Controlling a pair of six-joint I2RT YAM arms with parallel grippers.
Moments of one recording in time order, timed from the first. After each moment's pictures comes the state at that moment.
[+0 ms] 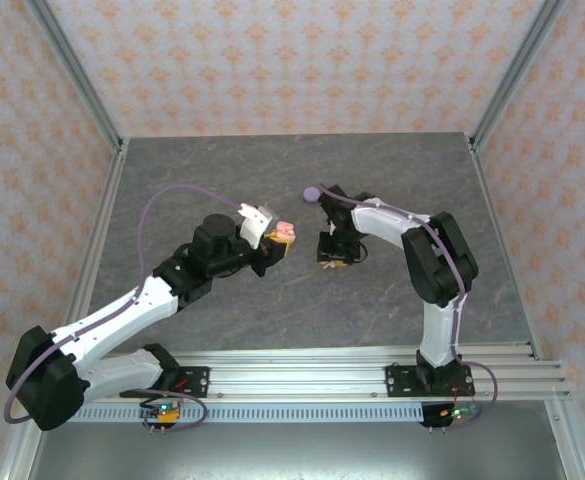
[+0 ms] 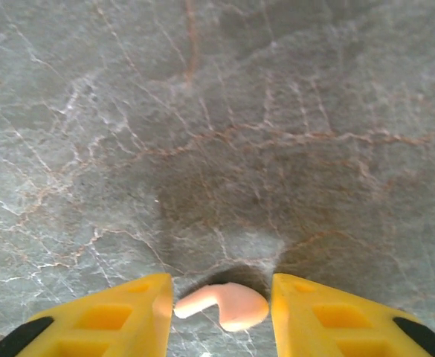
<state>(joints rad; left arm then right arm) -0.63 1.10 0.74 -0.03 0.23 -0.13 0.53 1.95 1.33 -0.84 -0.20 0.54</state>
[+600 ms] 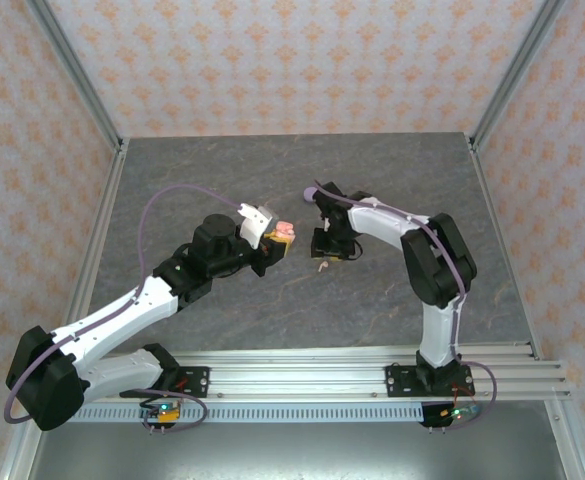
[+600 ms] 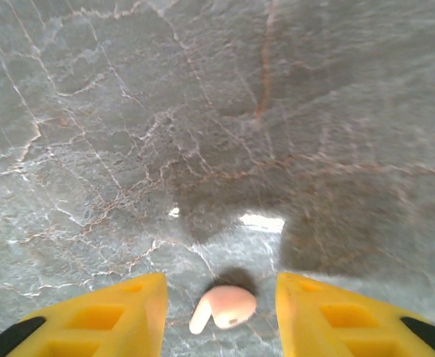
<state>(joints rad) -0.63 1.10 0.74 -0.03 0.23 -0.12 0.55 1.92 1.34 -0.81 -0.18 0.57</state>
